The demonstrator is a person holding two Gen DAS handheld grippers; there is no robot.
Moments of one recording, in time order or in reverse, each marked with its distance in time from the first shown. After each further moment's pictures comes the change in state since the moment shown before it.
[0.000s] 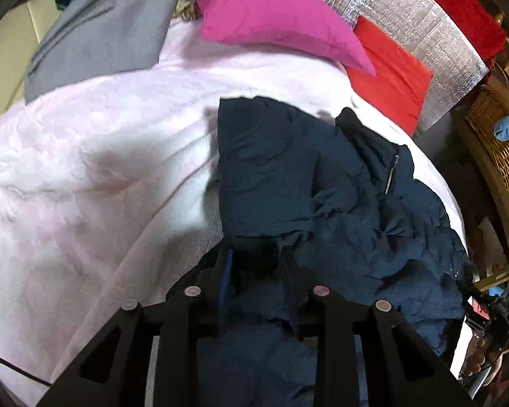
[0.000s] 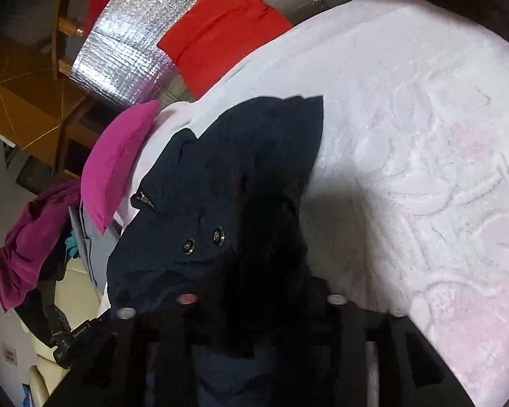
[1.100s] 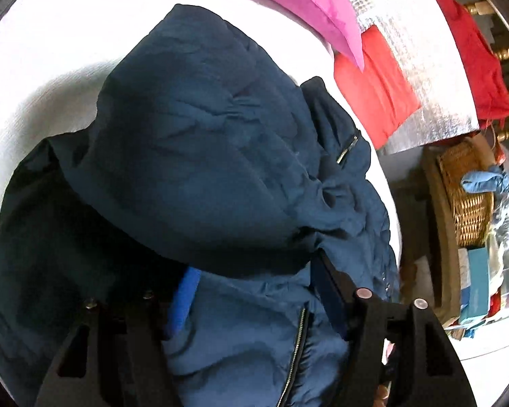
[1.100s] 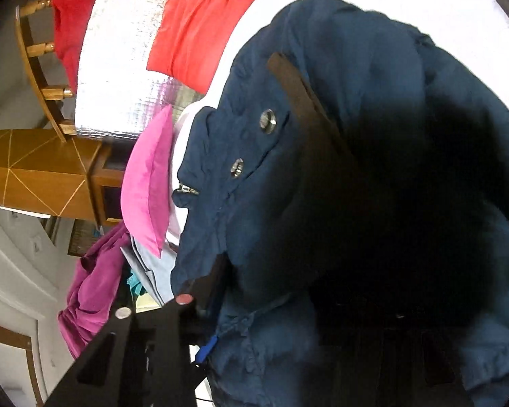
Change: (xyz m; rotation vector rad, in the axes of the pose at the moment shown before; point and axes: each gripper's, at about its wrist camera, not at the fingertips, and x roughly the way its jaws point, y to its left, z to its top) left arm 0.049 -0.040 -0.036 -0.315 0.114 -0.281; right arm 0.060 0.023 -0.065 0.355 0.041 0.267
